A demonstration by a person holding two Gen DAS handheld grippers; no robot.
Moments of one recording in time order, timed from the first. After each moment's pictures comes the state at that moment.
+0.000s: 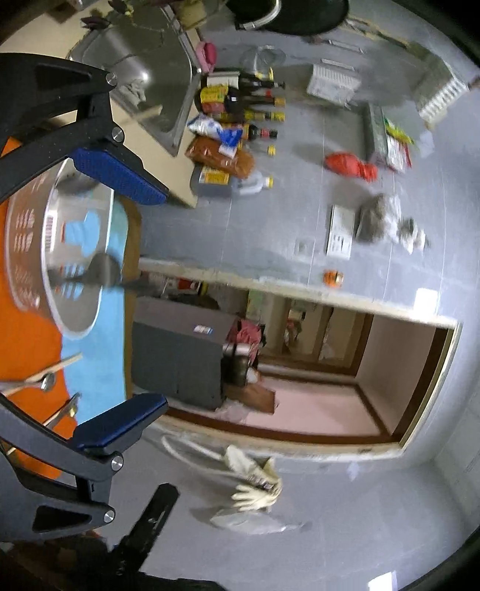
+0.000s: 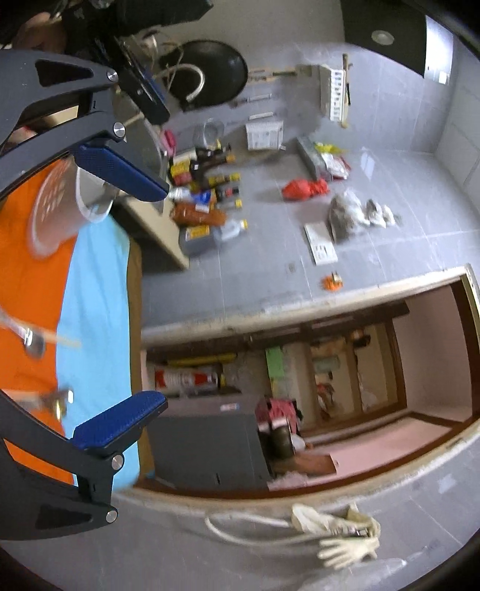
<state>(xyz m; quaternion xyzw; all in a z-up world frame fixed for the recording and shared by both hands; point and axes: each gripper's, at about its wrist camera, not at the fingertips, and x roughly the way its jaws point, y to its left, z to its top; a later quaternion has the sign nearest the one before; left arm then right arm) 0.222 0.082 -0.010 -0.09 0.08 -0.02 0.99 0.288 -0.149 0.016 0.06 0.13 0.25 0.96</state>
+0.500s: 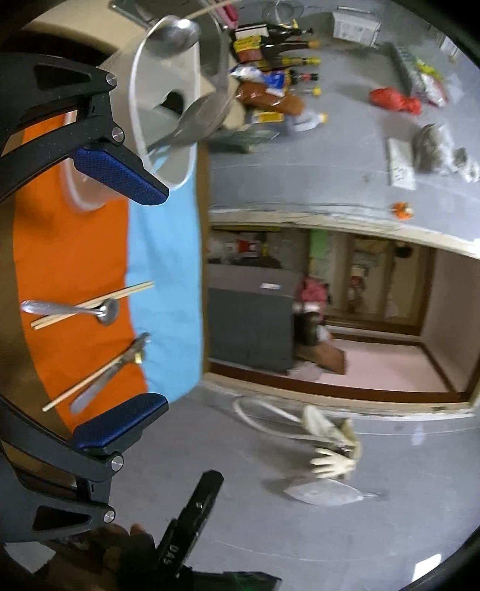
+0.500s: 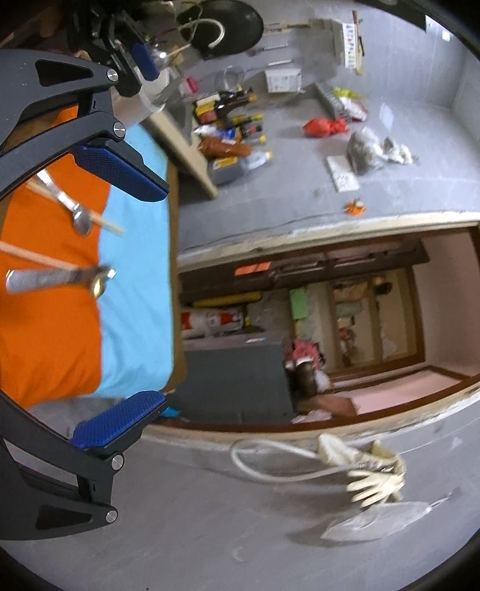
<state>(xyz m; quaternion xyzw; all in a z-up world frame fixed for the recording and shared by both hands) 0.261 -0.029 -0.069 -0.05 0.21 -0.08 0.97 0.309 -0.254 -0.038 0.04 0.20 0.16 0.96</state>
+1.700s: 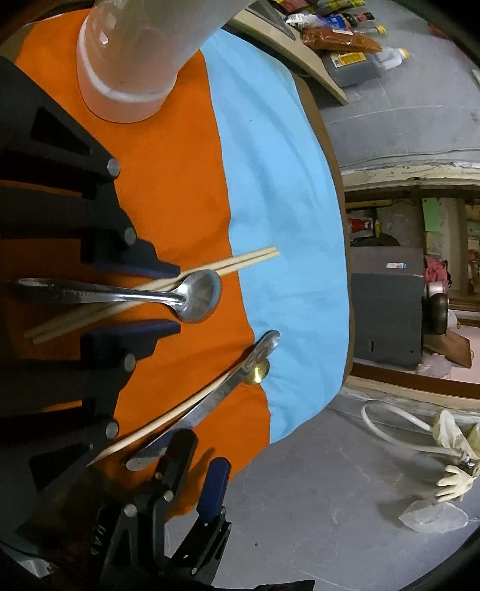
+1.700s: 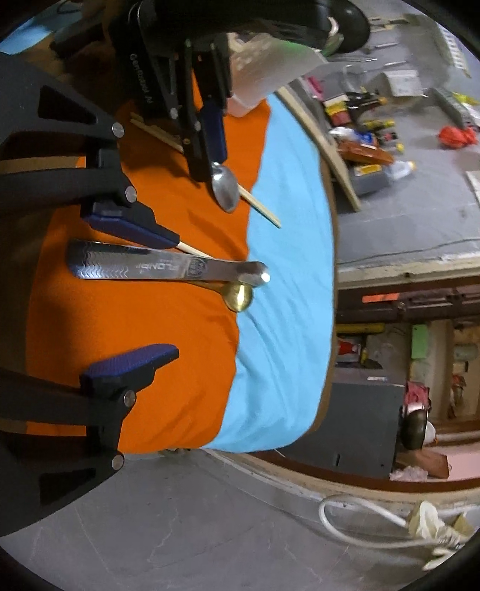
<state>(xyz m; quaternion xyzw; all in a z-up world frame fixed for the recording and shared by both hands) 0.348 -0.068 -0.171 0.00 0.42 -0.11 0.90 0.351 -0.210 -0.146 -0.07 0.41 0.23 0.88</state>
